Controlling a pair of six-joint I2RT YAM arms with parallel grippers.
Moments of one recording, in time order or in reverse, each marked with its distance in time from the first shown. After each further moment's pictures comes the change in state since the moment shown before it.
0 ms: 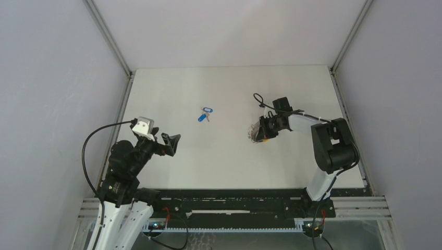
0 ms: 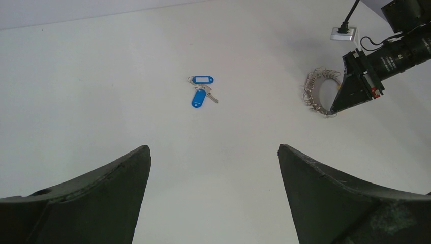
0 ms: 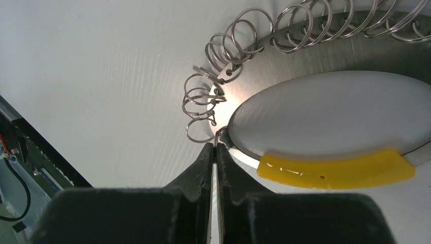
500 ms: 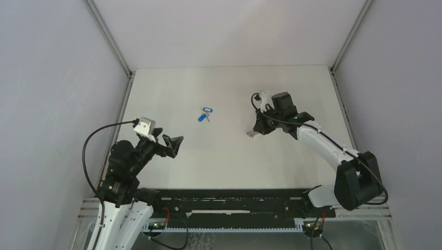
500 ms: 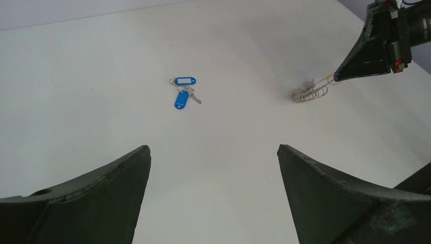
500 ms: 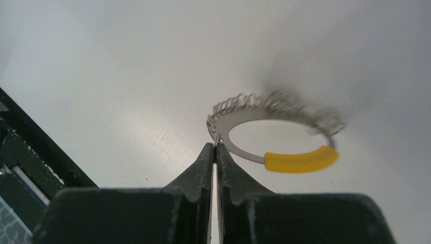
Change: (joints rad) left arm 0.000 0.000 0.000 0.003 0.066 -0.010; right arm 0.131 -0.341 0.000 -0.061 0.171 -0.072
